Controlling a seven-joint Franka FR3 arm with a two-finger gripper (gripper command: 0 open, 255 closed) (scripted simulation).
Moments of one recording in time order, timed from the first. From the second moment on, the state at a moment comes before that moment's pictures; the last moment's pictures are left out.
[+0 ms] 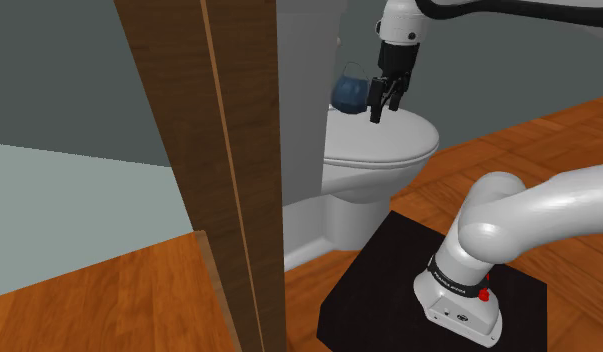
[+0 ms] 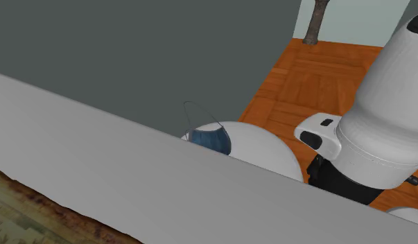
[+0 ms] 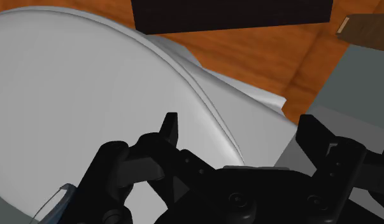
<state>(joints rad) 0.00 -0.82 -0.01 -2.29 -0.06 1.48 0.05</state>
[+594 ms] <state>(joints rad) -0.07 -0.54 -0.06 -2.09 -0.05 1.54 0.14</state>
